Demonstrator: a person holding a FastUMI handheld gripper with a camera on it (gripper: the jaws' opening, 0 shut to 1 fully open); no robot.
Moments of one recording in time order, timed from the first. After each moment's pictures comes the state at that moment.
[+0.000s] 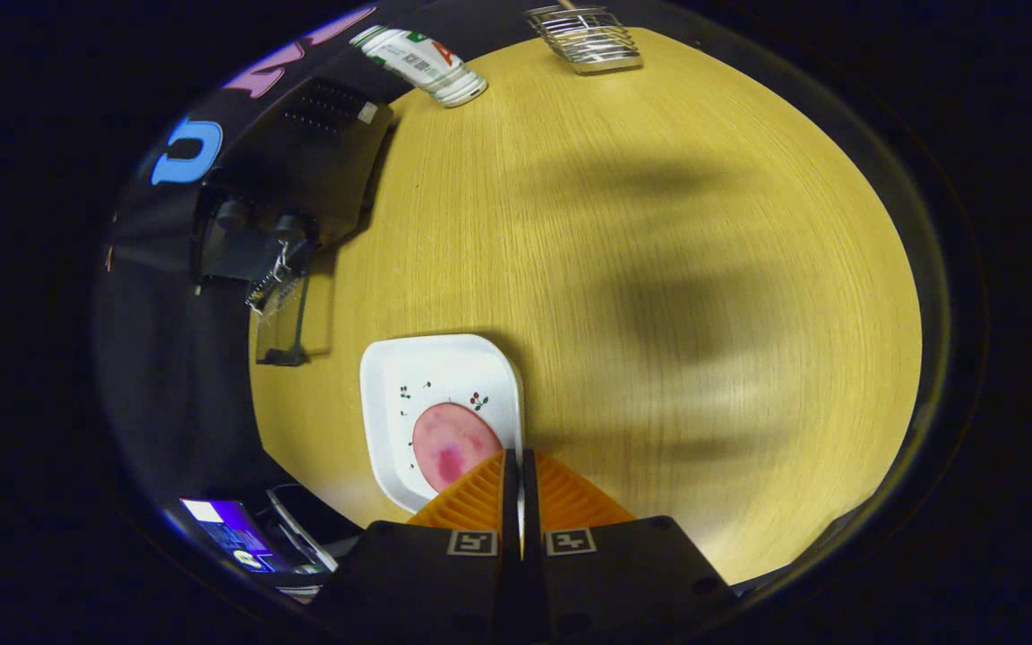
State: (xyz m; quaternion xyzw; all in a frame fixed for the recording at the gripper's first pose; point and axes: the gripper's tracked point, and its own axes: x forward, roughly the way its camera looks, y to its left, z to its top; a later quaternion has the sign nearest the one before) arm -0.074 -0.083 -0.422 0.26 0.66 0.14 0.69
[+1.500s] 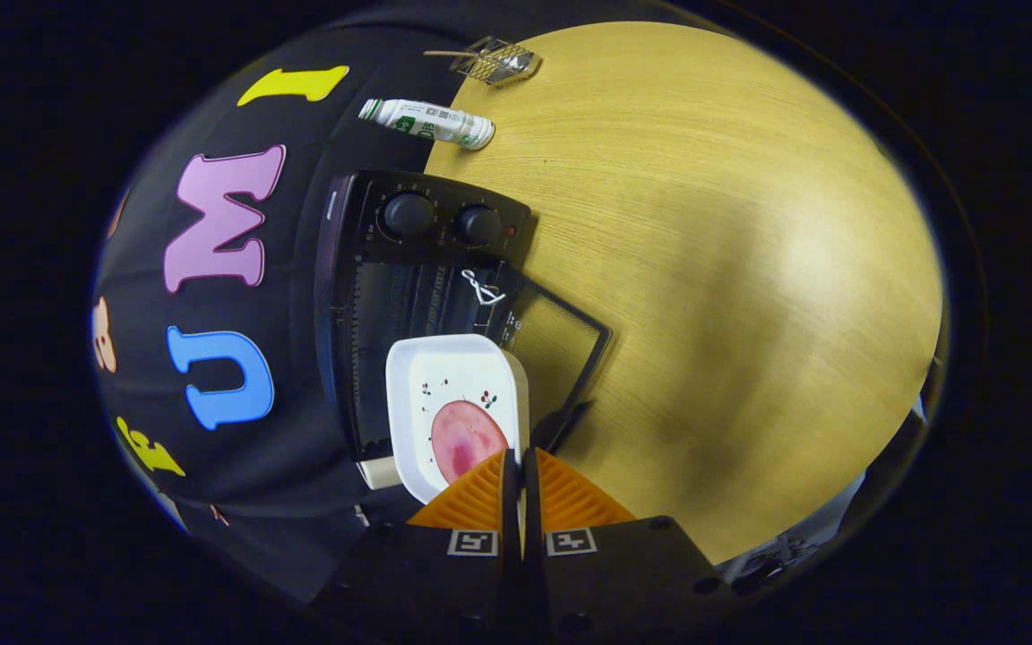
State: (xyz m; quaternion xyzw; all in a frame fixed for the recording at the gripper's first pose) arm -0.020 0.215 -0.294 0.61 0.46 -0.12 0.63
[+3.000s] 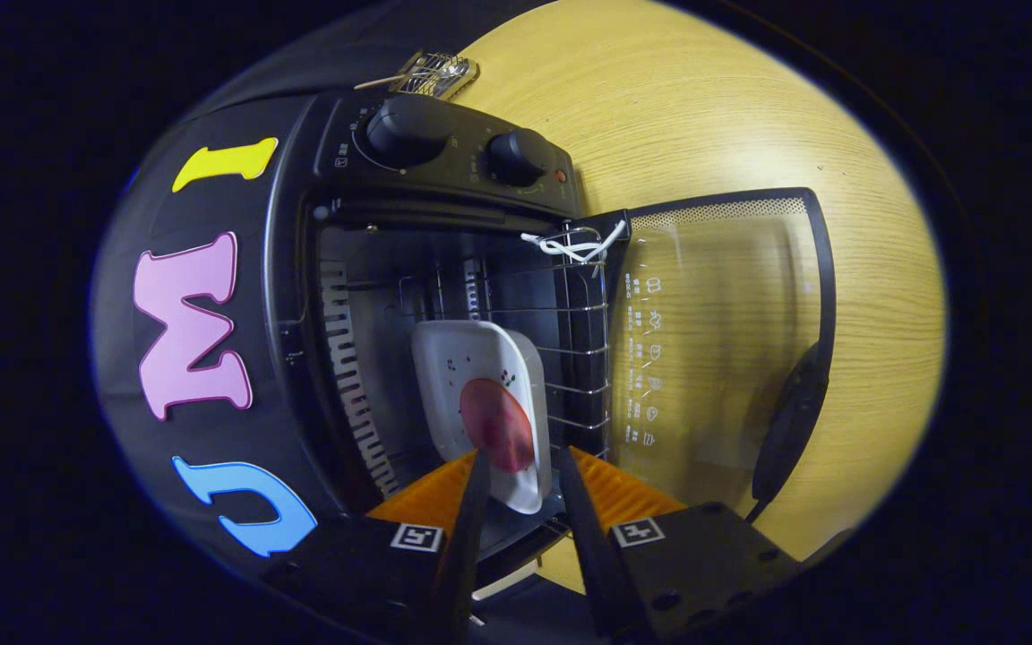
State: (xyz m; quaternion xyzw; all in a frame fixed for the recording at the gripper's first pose) arm 0.122 0.284 -0.321 0.71 0.34 -0.25 0.57
